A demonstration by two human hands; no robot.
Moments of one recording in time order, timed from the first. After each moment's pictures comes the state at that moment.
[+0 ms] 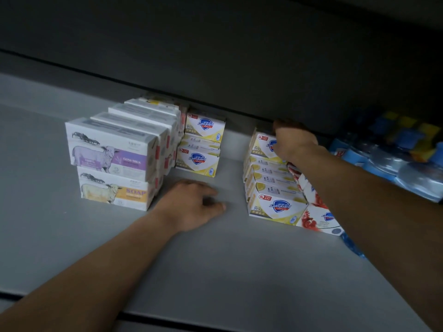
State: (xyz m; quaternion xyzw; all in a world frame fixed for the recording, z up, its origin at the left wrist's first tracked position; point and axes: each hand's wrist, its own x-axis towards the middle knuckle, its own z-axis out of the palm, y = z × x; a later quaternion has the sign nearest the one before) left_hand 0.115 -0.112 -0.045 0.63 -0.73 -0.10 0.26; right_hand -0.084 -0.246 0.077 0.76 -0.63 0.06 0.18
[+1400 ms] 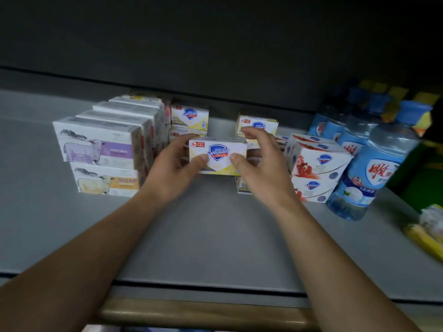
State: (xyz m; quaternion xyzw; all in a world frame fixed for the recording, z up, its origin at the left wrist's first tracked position) left_hand 0.113 -0.104 -0.028 0.44 -0.60 -0.32 0.59; right_hand -0.074 -0.110 0.003 0.72 -0.44 0.50 -0.20
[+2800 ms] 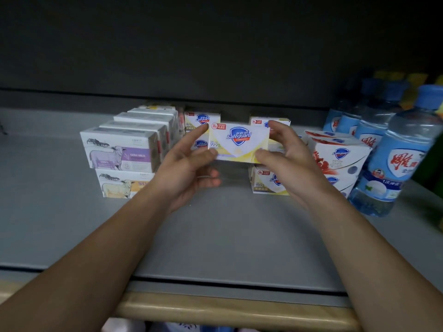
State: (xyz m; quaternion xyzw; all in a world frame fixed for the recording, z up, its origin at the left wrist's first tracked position) left_hand 0.111 -0.079 -0.004 0.34 -0.47 -0.52 0.63; right_hand -0.091 -0.107 0.013 0.66 -0.41 0.51 -0.36
